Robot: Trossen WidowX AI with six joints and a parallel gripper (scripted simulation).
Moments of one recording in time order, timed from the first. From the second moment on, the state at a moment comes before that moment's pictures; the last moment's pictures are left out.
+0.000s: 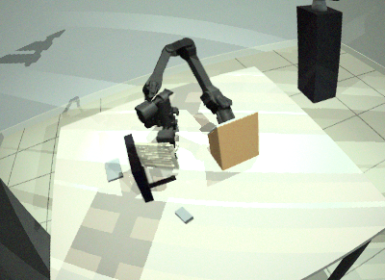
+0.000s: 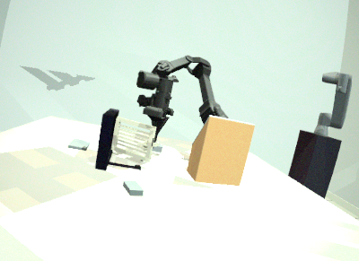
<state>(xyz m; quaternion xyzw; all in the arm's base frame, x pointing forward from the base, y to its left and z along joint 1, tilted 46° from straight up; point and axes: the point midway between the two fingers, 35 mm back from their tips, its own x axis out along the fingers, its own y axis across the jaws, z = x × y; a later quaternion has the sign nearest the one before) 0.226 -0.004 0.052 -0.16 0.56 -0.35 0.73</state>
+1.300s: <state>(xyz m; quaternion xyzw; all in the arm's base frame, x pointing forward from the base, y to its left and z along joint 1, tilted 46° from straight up) 0.234 -0.055 0.104 -0.34 0.63 -0.20 0.67</state>
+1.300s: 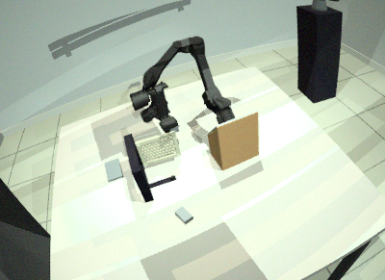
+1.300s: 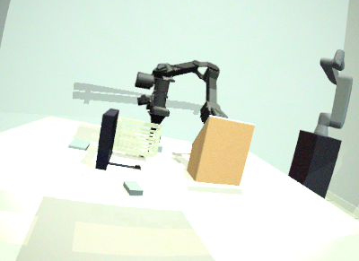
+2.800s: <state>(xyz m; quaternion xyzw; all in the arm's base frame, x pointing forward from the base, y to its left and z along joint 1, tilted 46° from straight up) 0.237 -0.045 0.124 -0.37 0.63 -0.18 0.66</state>
